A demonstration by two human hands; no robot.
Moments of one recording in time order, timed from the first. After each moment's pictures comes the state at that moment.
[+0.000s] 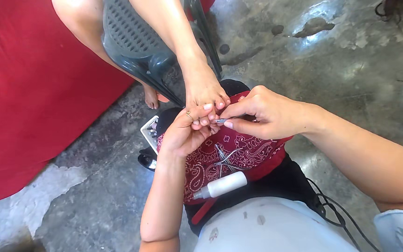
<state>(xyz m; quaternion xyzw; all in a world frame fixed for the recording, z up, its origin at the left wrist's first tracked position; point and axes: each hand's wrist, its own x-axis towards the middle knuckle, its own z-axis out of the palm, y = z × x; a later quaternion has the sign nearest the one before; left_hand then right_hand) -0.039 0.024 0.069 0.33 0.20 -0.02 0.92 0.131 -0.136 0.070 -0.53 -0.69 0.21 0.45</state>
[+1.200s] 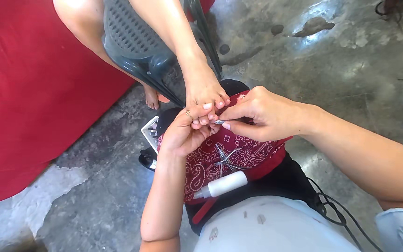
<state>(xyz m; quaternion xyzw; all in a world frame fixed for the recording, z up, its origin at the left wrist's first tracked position) -0.038 0.023 0.071 0.33 0.21 -0.02 0.92 0.128 -0.134 0.071 -0.53 -0.71 0.17 0.43</state>
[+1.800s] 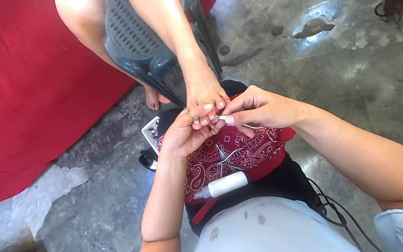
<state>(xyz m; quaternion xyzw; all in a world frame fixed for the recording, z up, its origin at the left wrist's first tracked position) -0.041 0.020 0.071 0.33 0.20 -0.01 0.92 0.134 -0.135 0.064 -0.43 -0.51 0.51 0.54</state>
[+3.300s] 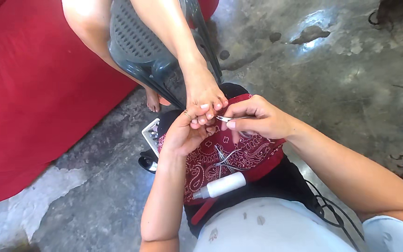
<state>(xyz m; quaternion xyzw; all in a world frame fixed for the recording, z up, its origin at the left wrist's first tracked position) -0.039 0.022 0.068 0.36 0.22 -0.01 0.91 0.116 -0.146 0.049 -0.47 -0.54 0.38 0.58</state>
